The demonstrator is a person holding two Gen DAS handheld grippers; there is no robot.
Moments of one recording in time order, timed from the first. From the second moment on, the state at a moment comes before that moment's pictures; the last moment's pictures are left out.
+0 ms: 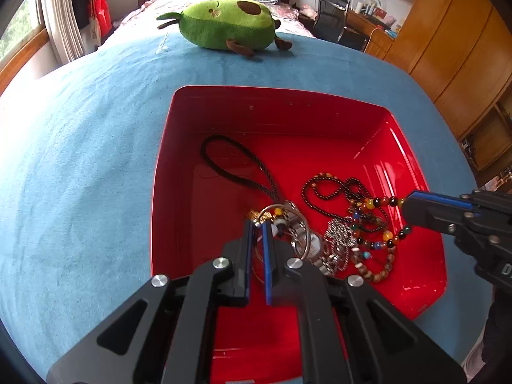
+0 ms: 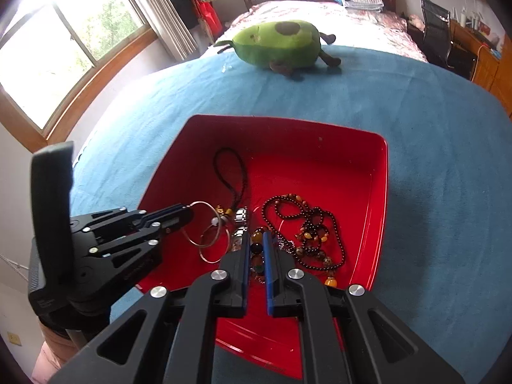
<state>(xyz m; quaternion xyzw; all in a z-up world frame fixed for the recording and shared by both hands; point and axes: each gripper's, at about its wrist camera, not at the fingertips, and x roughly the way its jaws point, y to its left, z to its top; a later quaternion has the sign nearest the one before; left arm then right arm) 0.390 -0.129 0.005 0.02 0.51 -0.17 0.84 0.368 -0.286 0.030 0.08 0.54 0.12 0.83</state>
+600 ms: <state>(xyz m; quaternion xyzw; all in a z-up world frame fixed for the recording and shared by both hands) 0.241 -0.053 0.085 0.03 0.44 -0.16 0.89 0.196 -0.300 0.090 0.07 0.46 0.15 0.87</state>
